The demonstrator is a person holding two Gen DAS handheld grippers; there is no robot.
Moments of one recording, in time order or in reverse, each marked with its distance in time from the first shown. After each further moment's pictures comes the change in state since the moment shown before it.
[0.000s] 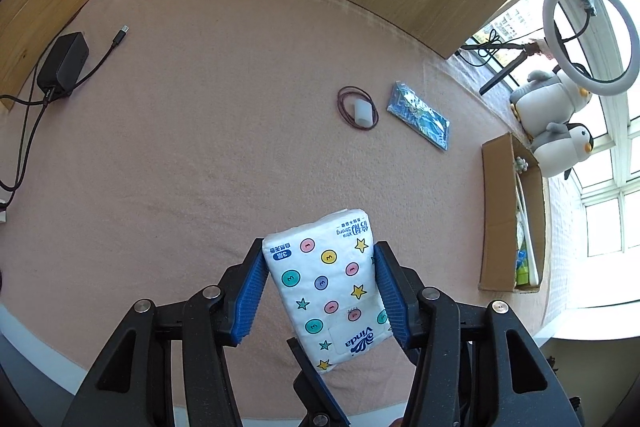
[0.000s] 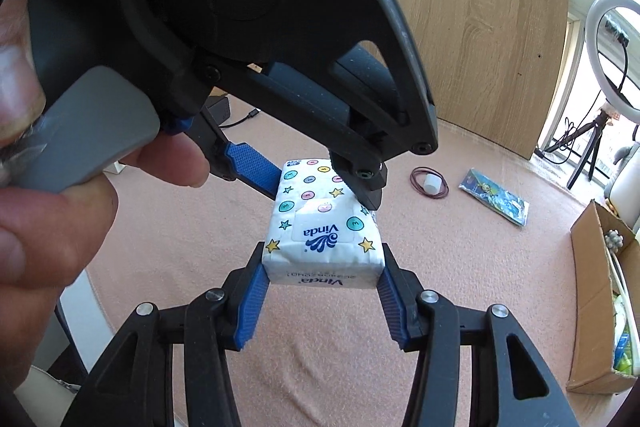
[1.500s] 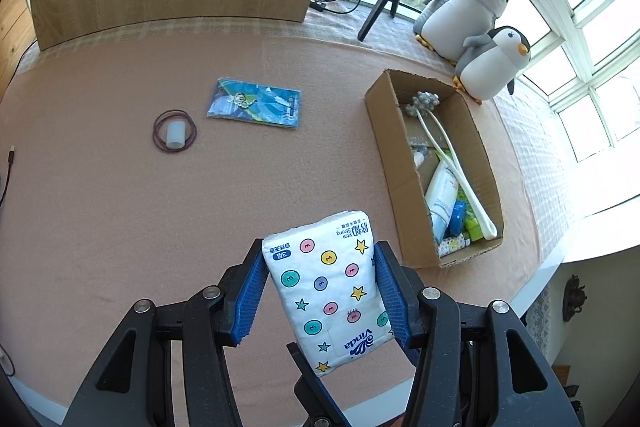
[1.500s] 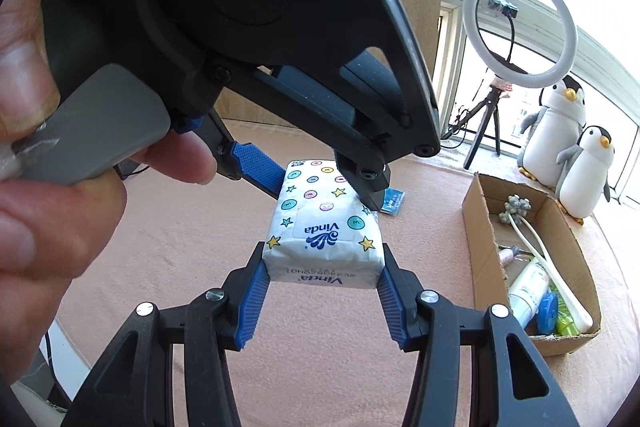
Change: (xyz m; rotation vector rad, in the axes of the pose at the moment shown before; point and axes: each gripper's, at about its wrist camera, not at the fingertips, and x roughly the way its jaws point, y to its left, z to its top) left arm 0.033 -0.194 -0.012 0.359 0.058 -0.065; right arm -0.064 -0.113 -0.029 0.190 -0.086 -0.244
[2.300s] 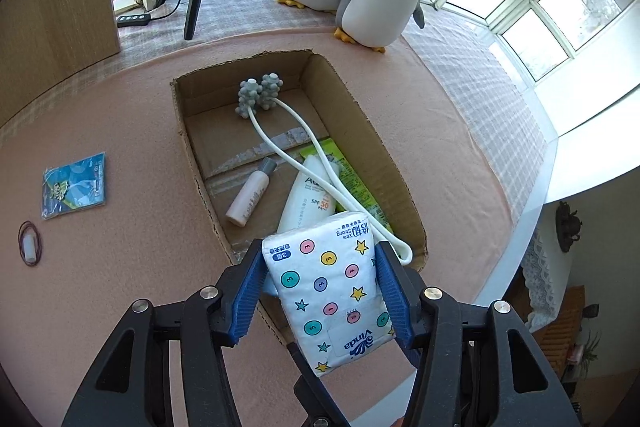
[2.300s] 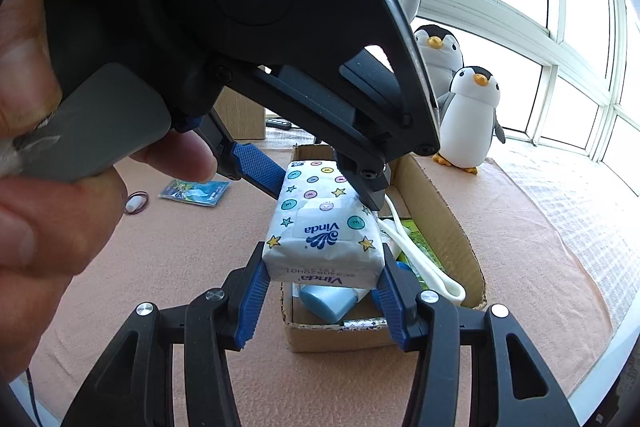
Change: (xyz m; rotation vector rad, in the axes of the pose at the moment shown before) left arm 0.100 -0.173 0.044 0.292 0.089 -0.106; right arm -0.012 -0.148 -0.026 0.202 0.005 -0.293
